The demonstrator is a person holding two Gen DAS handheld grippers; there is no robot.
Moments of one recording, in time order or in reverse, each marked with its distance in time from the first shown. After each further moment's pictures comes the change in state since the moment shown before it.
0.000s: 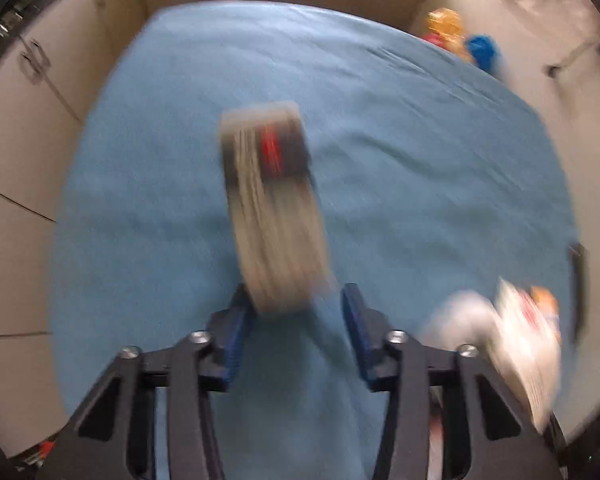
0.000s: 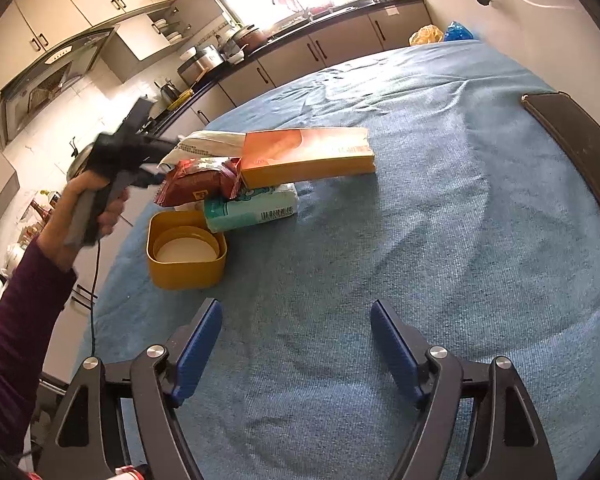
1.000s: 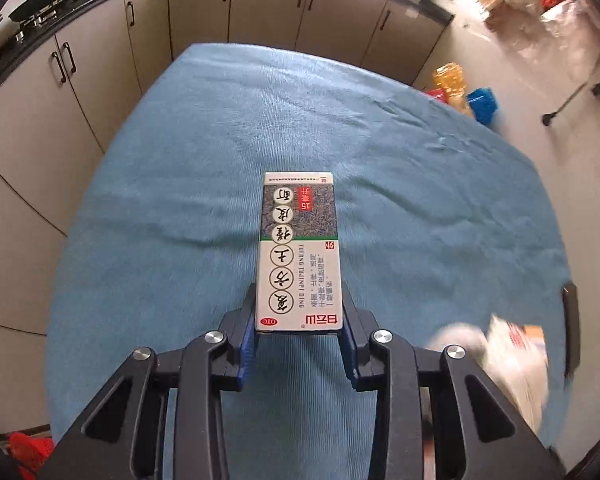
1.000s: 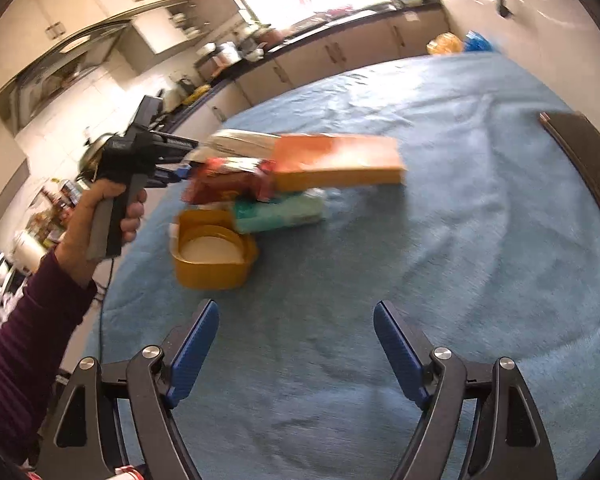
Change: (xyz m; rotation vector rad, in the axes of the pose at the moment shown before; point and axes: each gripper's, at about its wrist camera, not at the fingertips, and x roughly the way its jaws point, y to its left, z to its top) left arm -0.019 0.011 -0.011 -0.083 -0.231 0.047; right arm -0.005 0.023 0.006 -0.074 0.000 0.038
